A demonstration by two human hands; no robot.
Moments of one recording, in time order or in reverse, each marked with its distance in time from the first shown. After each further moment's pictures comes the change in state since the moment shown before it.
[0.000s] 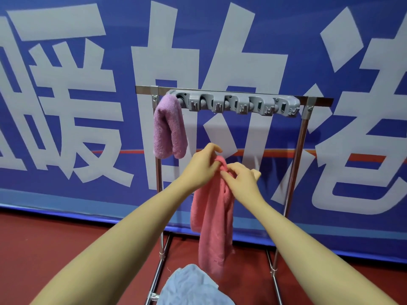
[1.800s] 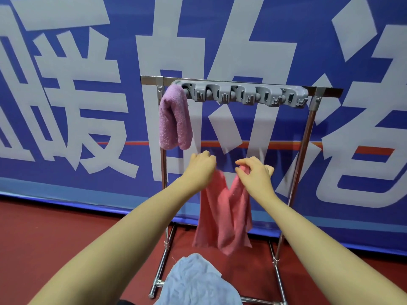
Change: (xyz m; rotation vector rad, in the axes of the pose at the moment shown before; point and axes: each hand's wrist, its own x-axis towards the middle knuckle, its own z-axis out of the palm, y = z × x) left_hand -0.017 -0.011 0.005 0.698 -0.175 -0.024; right_hand -0.004 0.025 0.000 -0.074 0.075 0.037
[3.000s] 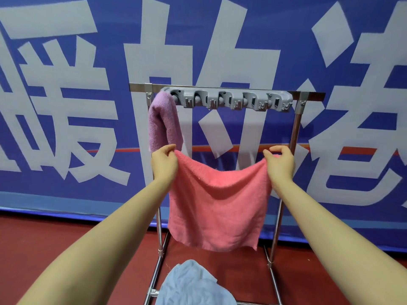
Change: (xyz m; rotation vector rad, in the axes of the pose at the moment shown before) left_hand 0.003 -0.036 -0.010 -0.931 0.510 -0.666; right_hand 0.035 0.022 -0.058 0.404 0.382 0.397
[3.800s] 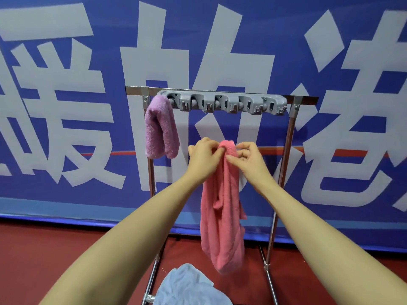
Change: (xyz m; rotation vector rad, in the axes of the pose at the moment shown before) left_hand -0.033 0.054 0.047 0.208 -0.351 0.469; right_hand -0.032 -0.026 0.020 0.205 -0.554 -0.152
